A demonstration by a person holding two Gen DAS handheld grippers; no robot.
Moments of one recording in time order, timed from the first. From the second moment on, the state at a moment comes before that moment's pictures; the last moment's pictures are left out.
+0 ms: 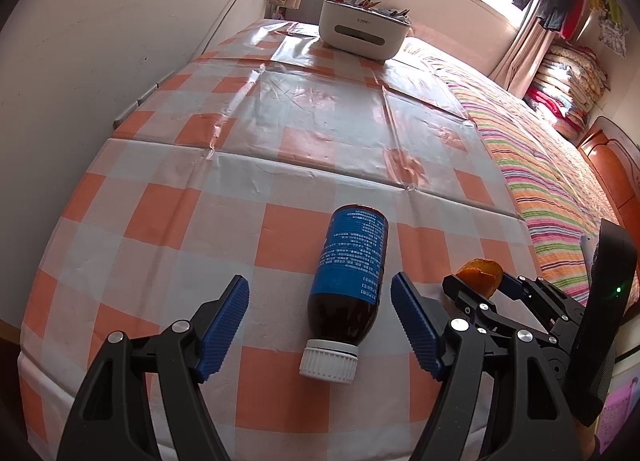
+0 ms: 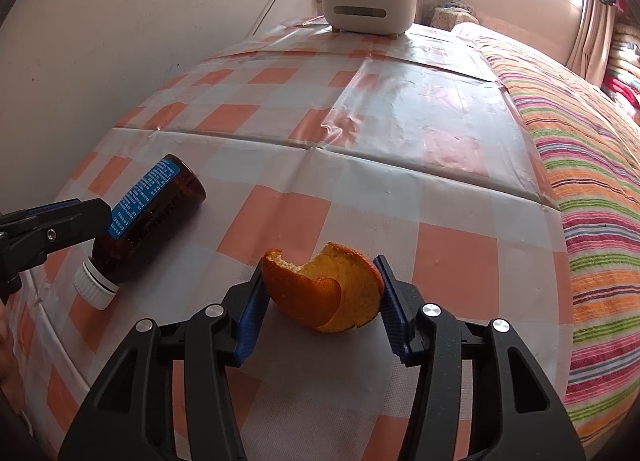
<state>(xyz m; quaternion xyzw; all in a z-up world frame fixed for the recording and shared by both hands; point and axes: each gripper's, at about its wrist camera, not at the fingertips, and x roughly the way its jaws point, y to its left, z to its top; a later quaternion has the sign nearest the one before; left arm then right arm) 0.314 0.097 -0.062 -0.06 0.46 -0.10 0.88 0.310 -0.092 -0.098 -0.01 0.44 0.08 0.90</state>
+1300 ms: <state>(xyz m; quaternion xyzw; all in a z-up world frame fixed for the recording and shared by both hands) 0.305 0.046 -0.078 0.02 0.44 -0.08 0.89 0.222 -0.156 -0.042 0.08 0.37 0.06 0.93</state>
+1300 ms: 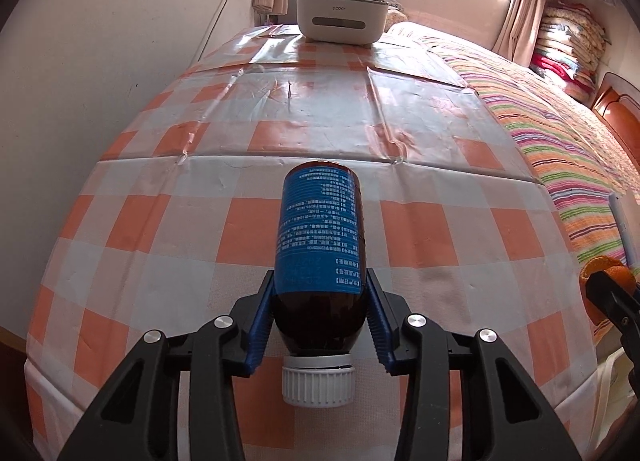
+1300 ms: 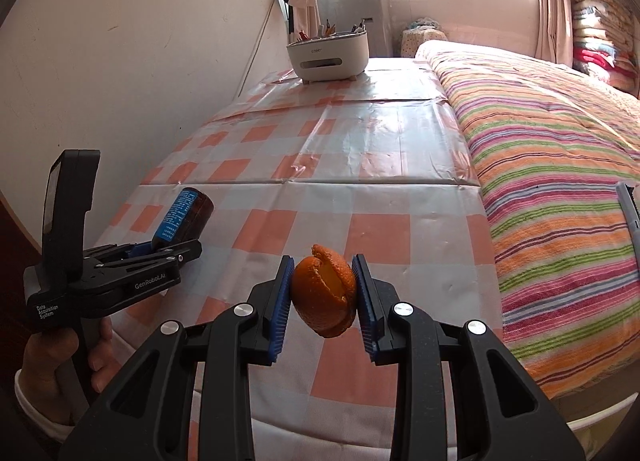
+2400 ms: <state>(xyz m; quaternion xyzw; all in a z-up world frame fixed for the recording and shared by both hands) 0.178 -0.041 -0.048 0.07 0.38 -0.19 0.90 0.115 -0.216 -0.019 0.07 0.33 0.00 0.94</state>
